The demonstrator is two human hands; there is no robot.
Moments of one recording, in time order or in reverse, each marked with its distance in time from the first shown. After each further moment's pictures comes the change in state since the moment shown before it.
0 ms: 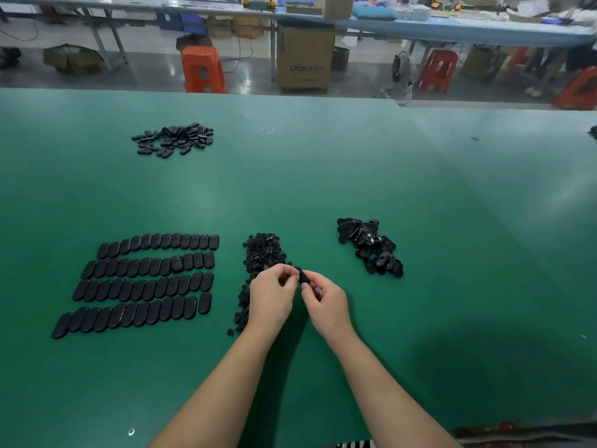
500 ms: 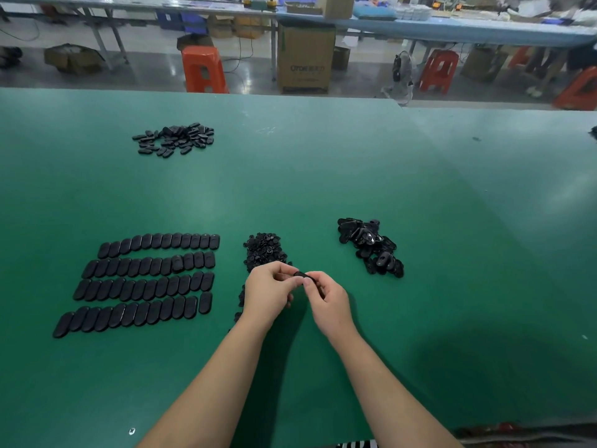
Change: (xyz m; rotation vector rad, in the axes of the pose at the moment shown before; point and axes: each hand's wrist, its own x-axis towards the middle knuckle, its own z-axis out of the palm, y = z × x) left_hand 0.012 -0.007 -0.005 -0.248 -0.097 -0.125; right_hand 0.001 0.001 -0.003 0.044 -0.004 -0.007
